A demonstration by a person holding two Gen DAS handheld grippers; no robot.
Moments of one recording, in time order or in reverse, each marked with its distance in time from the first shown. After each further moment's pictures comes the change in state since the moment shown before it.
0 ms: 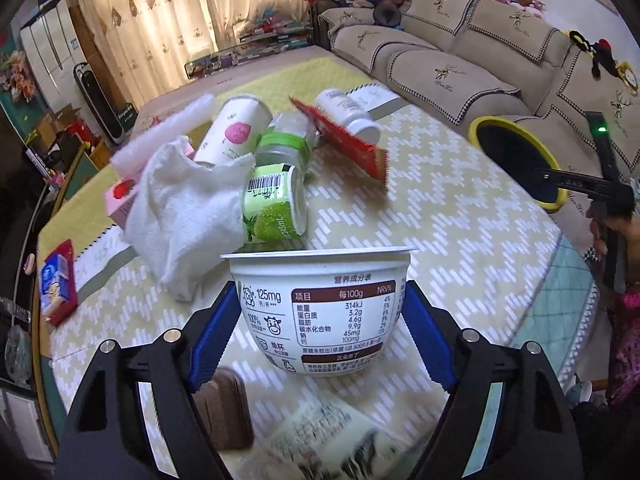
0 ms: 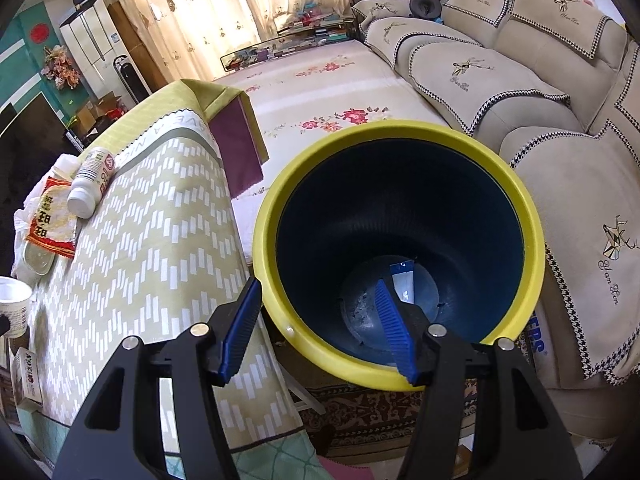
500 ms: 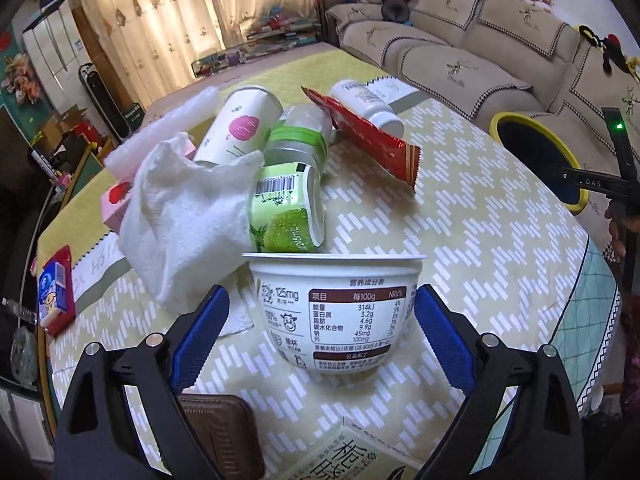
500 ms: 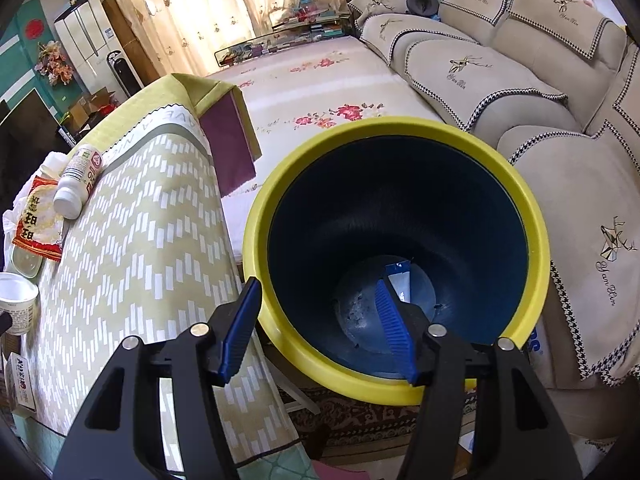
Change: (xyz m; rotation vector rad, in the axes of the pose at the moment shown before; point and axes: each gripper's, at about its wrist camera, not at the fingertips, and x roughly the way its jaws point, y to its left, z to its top) left arm 0.036 0.010 0.009 0.000 0.026 0.034; right arm 0.014 0.003 0.007 -0.002 0.022 -0.029
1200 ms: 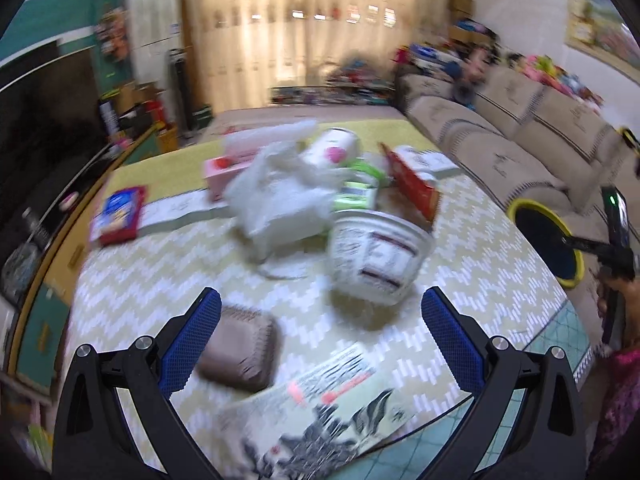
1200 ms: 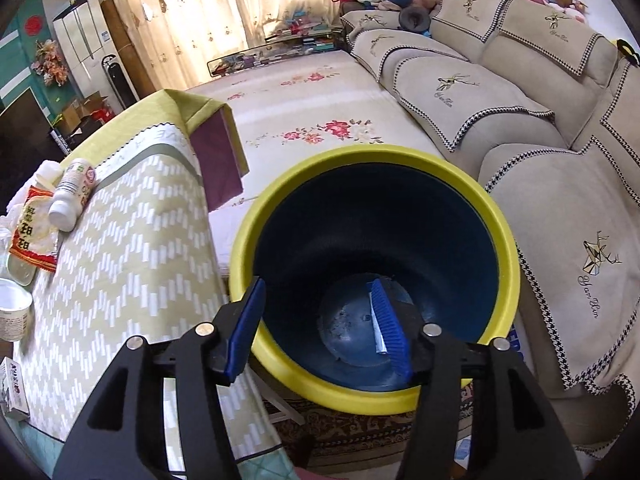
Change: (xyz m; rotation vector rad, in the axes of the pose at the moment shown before) left arm -0.083 0.017 -0.061 -0.291 -0.224 0.089; right arm -0.019 -0.003 0.009 -0.020 -0.052 -0.051
